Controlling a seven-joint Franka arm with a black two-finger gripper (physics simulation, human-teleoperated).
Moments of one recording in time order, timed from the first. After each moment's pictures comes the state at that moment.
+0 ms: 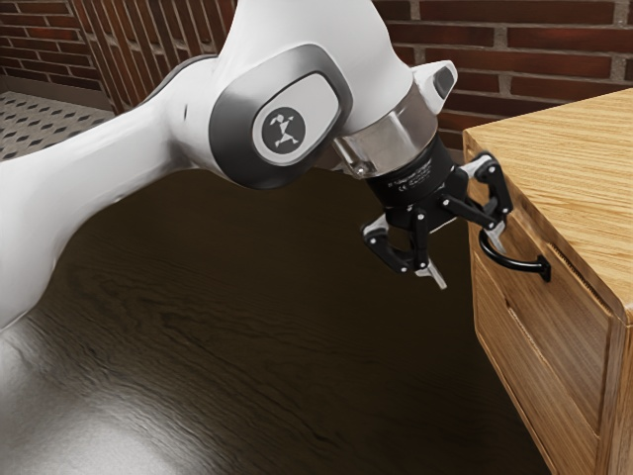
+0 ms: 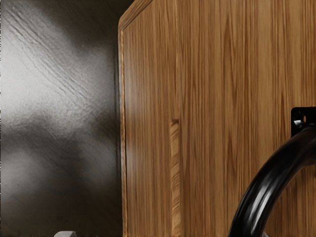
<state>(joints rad) -0.43 0.11 0.11 -1.43 -0.19 1.87 -1.11</state>
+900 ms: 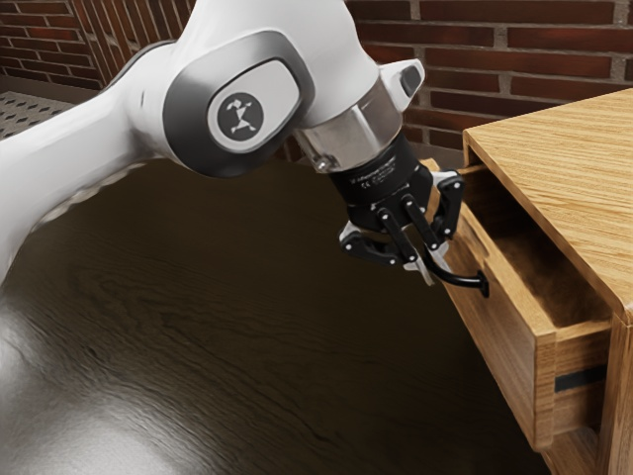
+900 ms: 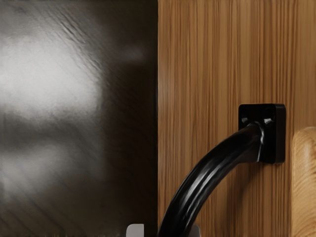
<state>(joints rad) -0.44 0.04 0.13 -1.48 -0.16 1.79 -1.13</state>
